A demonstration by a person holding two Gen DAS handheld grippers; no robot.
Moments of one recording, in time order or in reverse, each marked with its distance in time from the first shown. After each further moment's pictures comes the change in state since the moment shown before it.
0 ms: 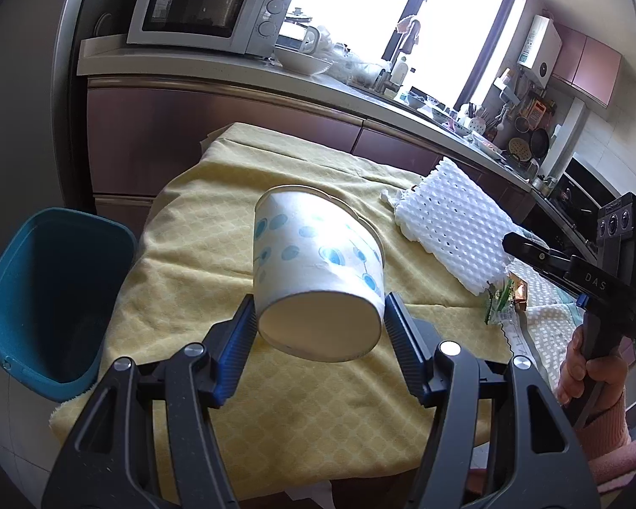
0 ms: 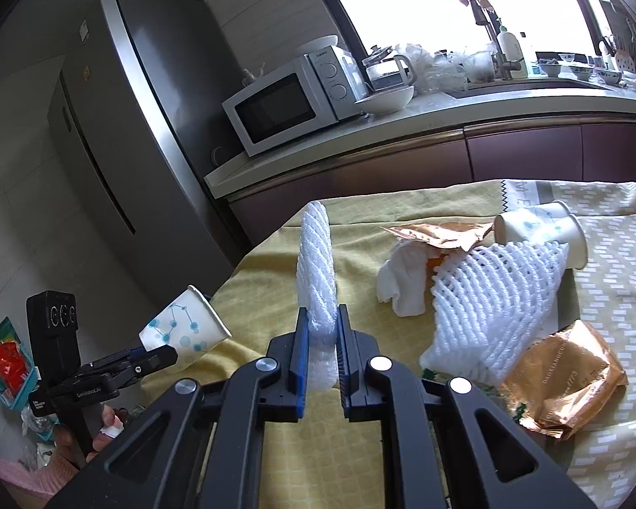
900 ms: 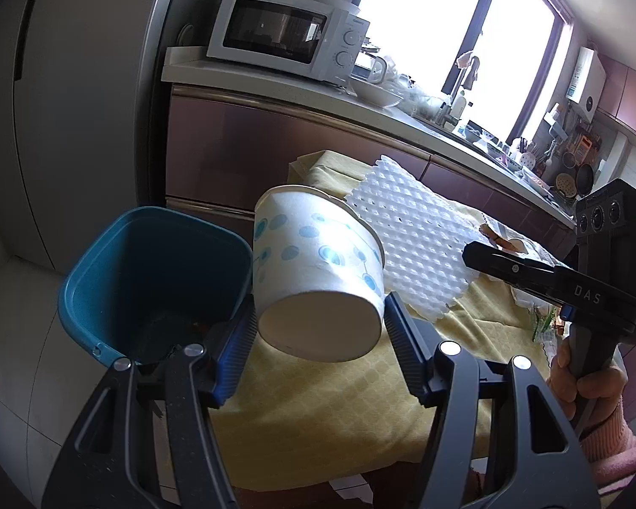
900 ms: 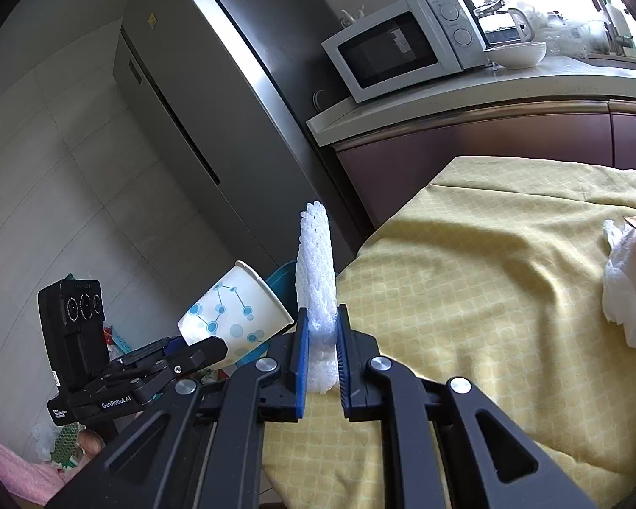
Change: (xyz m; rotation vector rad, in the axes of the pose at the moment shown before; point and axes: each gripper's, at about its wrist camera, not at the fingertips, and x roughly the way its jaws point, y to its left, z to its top) left arm -0.069 0.071 -0.005 -0.098 -0.082 0.169; right arm 0.097 0.107 0.005 -0.075 0.166 0.298
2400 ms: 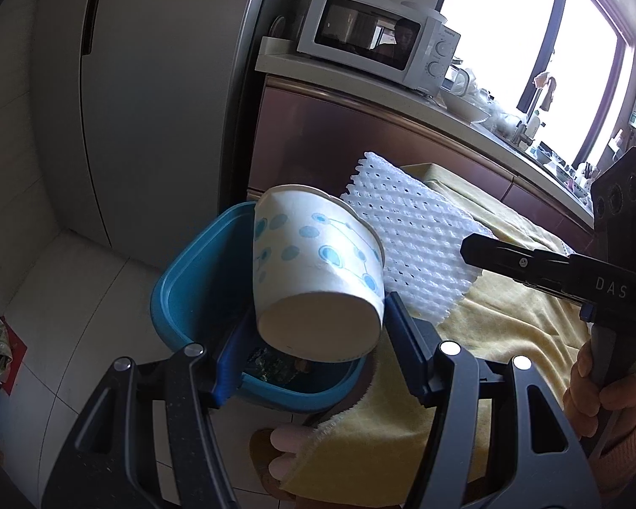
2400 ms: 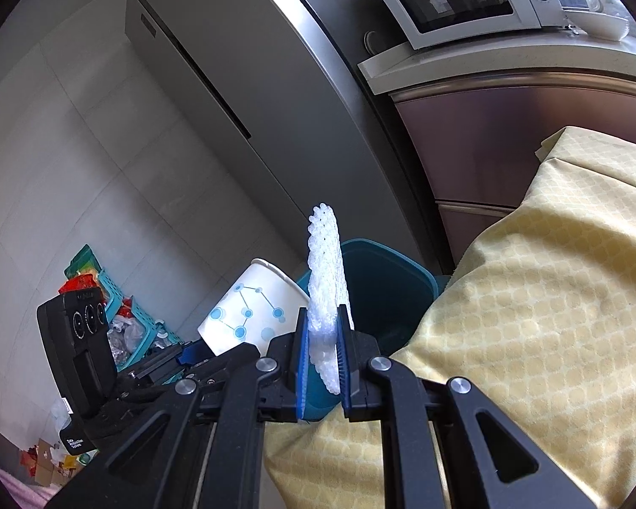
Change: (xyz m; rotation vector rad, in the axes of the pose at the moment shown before) left arm 0.009 0.088 0.013 -0.105 0.000 0.213; right arm 0.124 0.050 0.024 -0.032 0.161 0.108
